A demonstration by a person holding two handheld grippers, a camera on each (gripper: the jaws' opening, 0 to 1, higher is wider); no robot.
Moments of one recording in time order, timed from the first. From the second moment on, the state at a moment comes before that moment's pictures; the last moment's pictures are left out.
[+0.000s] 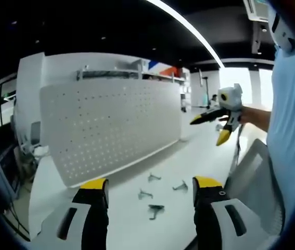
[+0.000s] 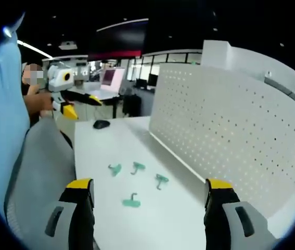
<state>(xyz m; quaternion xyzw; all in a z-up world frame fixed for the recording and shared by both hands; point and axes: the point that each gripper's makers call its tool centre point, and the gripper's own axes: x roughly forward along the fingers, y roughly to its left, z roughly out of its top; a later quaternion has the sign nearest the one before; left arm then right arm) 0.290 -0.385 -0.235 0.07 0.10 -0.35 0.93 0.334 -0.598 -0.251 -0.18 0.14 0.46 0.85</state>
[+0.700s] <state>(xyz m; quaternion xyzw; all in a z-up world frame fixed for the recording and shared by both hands) 0.290 -0.388 -0.240 0.06 0.11 -0.35 0.93 0.338 -0.590 -0.251 -0.19 0.14 0.47 0.85</state>
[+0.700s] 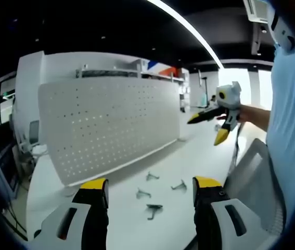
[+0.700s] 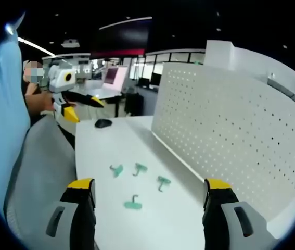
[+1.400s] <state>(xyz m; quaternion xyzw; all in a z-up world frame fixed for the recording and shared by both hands) 0.285 -0.392 -0.247 0.06 0.10 -0.35 0.93 0.336 -0.536 -0.255 -0.21 0.15 0.52 0.82</state>
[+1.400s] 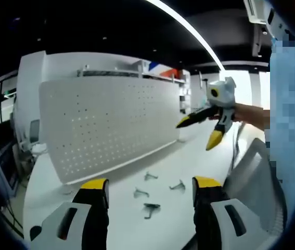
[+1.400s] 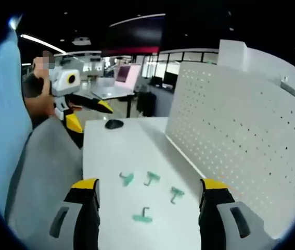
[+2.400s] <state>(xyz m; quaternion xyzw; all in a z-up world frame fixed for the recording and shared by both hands) 0.285 -0.391 -0.258 0.07 0.10 -0.36 0.93 0.337 -0.464 -0.293 -0.17 0.23 0.56 0.78</state>
